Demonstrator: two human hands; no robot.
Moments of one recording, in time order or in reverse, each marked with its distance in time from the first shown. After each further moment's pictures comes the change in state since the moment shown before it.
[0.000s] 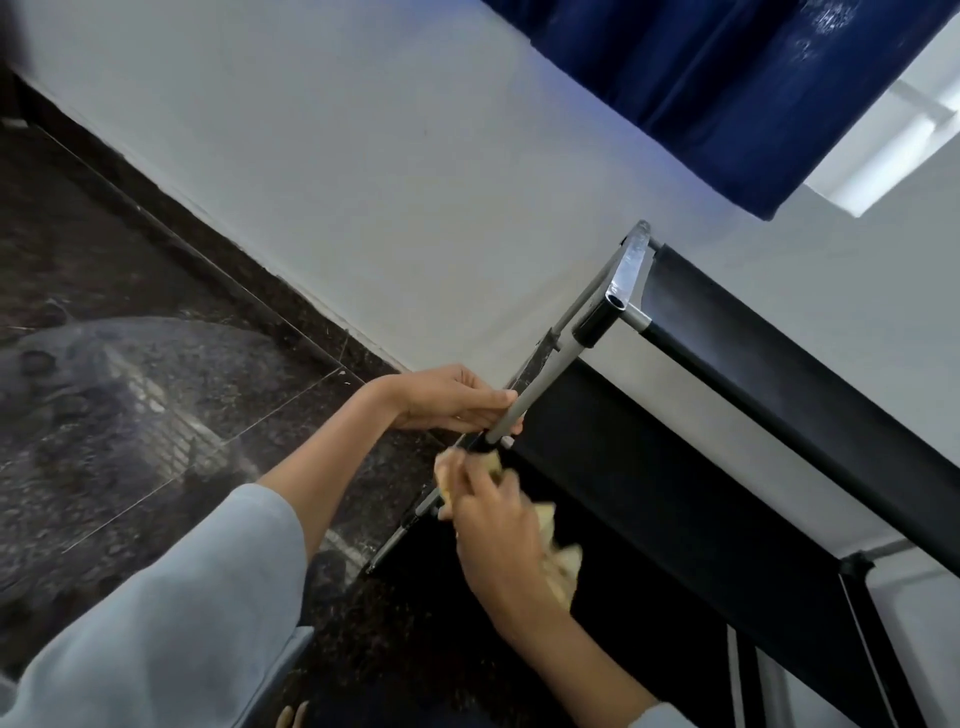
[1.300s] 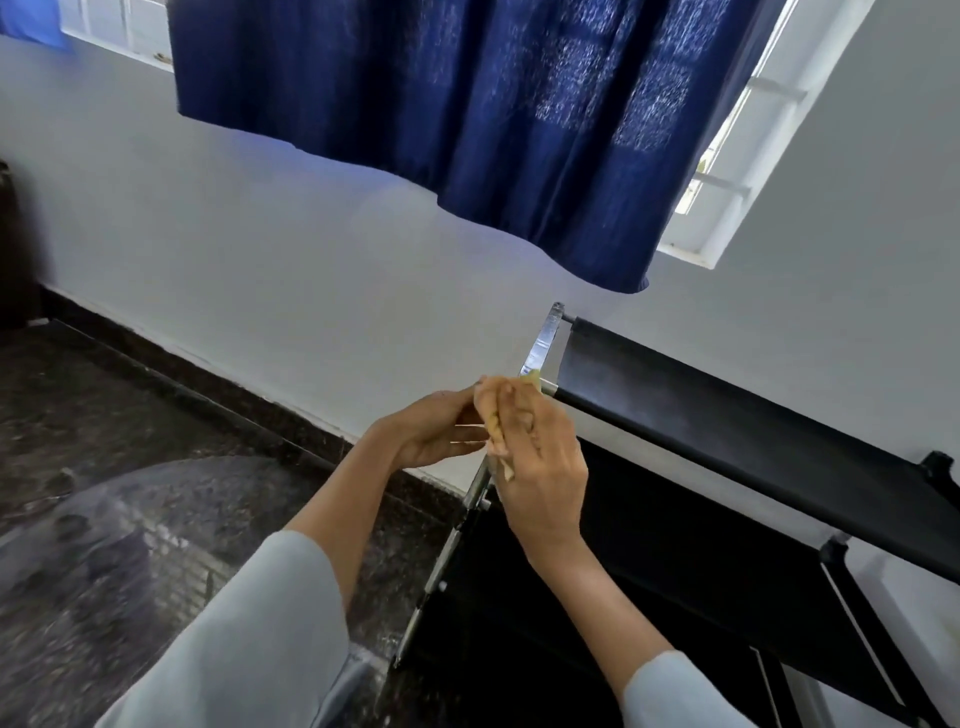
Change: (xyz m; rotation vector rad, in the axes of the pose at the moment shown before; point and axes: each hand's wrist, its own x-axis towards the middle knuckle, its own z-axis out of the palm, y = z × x) left_hand -0.019 0.081 0.028 -0.231 0.232 0.052; right_hand 0.047 0.050 -0.077 0.173 0.913 0.105
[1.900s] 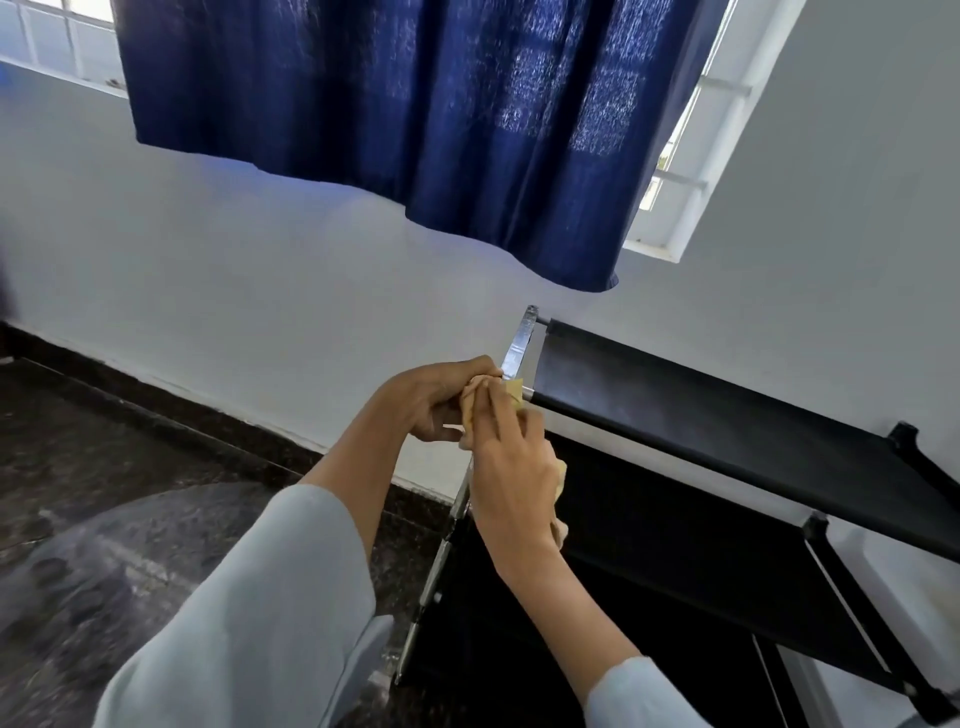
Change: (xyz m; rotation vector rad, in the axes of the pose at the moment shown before) left_hand -0.004 0.058 0.033 0.216 0.132 -0.220; right_hand 0.025 -0.033 -0.021 -0.365 -0.370 0.182
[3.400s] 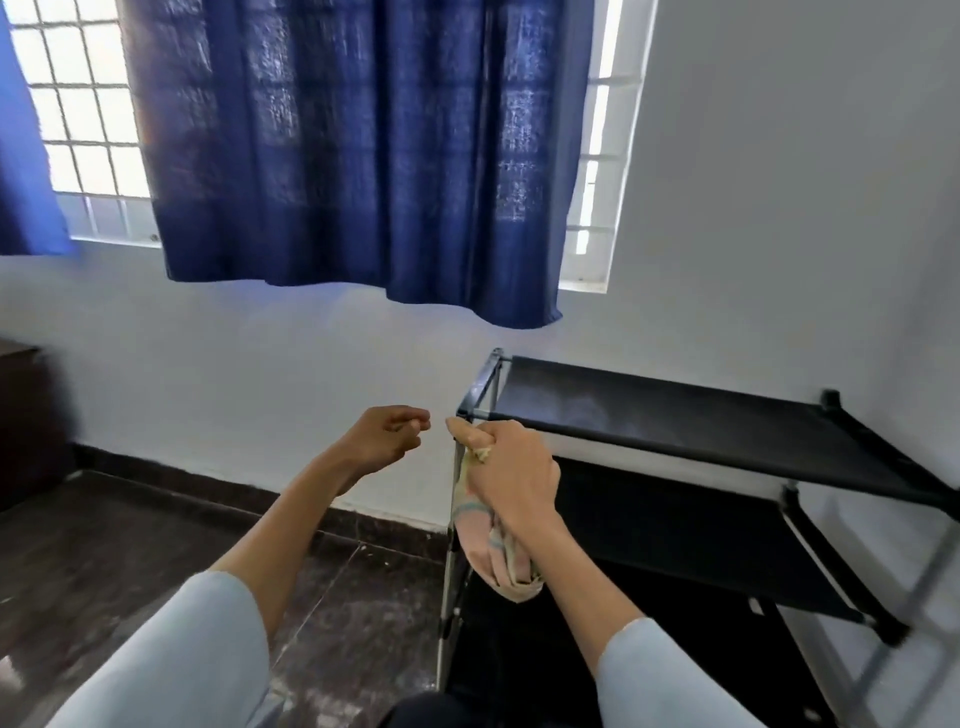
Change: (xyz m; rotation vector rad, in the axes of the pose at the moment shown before) left_hand -0.090 -0.030 -0.007 0.422 0.291 0.479; right_hand -0.003 0.030 -0.099 0.575 -0.280 0.410
